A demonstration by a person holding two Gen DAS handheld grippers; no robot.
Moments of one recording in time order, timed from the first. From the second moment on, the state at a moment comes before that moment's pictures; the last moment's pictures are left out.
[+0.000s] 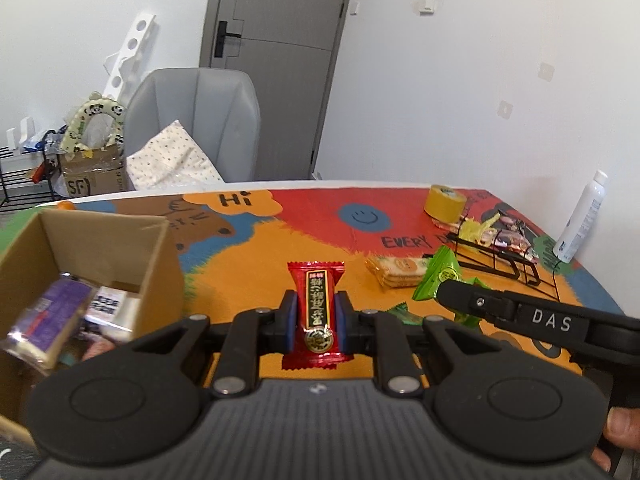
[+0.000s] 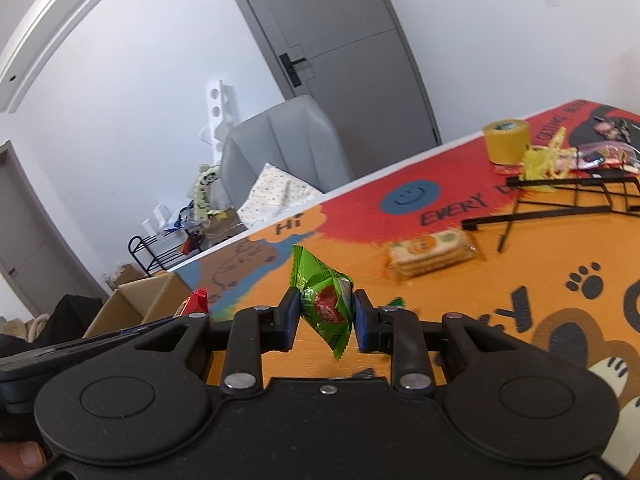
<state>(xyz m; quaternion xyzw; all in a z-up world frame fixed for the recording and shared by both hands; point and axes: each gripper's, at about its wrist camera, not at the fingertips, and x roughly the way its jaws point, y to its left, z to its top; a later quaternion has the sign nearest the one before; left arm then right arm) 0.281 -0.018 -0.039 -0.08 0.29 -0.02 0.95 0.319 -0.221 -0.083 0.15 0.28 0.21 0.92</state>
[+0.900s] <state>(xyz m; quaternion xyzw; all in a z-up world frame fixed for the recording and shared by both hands) 0.213 0.094 -0.007 -0.11 0.28 0.07 0.95 0.288 -0.117 -0.045 0.11 0.28 0.31 0.90</state>
